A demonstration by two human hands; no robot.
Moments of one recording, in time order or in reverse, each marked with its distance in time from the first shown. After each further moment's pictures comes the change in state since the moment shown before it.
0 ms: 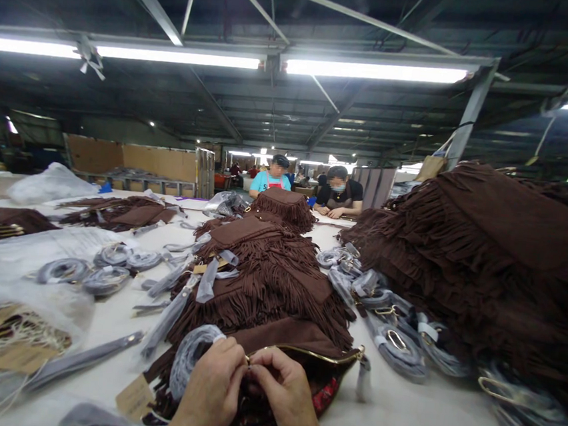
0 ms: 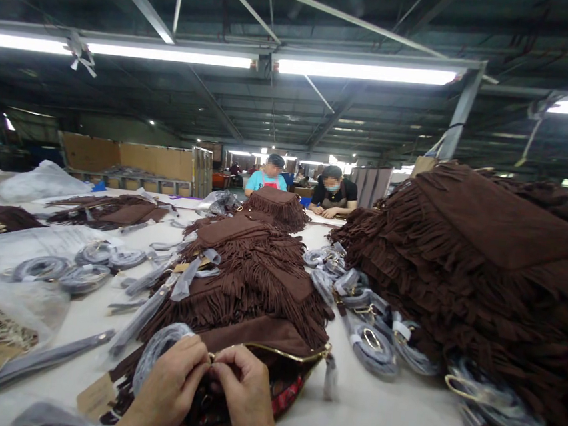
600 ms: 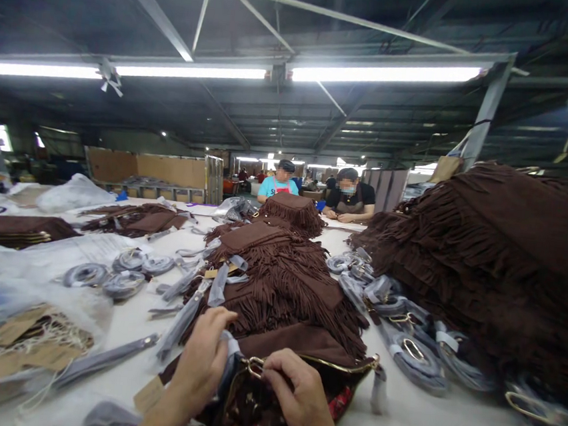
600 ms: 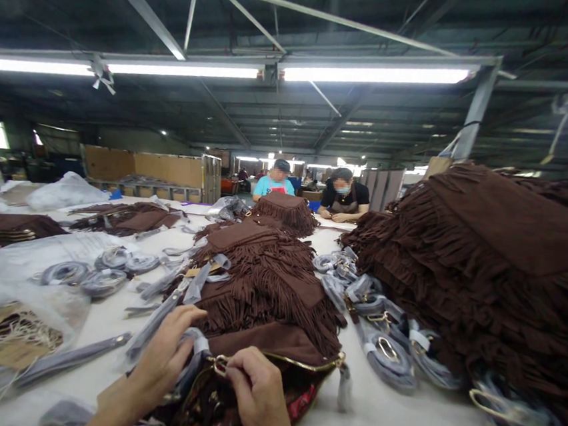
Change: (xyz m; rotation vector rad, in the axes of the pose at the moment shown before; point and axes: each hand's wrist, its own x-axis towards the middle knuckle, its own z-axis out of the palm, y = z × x) left_hand 0.009 -0.035 -0.031 0.068 0.091 -0.088; right_hand 0.002 -0.013 -0.010 -0.470 -0.062 -0.327
